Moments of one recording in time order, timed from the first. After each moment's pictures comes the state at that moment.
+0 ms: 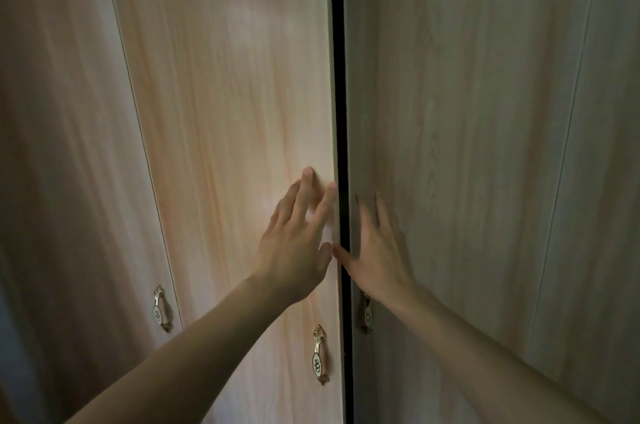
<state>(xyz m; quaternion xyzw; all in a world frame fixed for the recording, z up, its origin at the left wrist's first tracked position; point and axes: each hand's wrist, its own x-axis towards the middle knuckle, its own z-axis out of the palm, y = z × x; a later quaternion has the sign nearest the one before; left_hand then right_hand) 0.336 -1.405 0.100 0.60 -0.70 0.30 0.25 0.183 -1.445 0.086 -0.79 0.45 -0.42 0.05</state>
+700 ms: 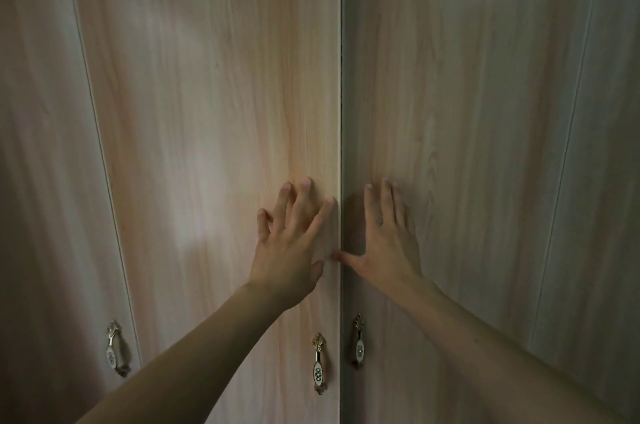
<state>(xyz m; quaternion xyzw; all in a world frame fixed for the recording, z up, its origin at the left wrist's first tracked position) 0.354 -1.474 0.102 0.61 -0.71 0.29 0.21 0.180 -1.522 0.105 -0.77 0.53 -0.33 -0.16</state>
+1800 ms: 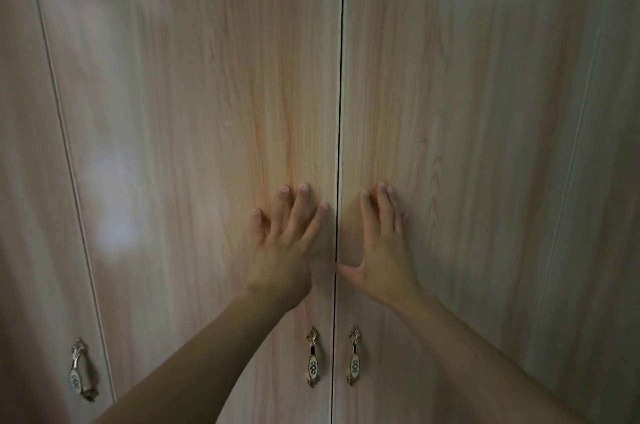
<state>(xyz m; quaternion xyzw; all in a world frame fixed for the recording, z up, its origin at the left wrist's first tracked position) 0.361 -1.519 0.094 0.63 -0.70 0.29 0.18 0.182 -1.558 0.093 -0.78 0.50 -0.34 -0.14</state>
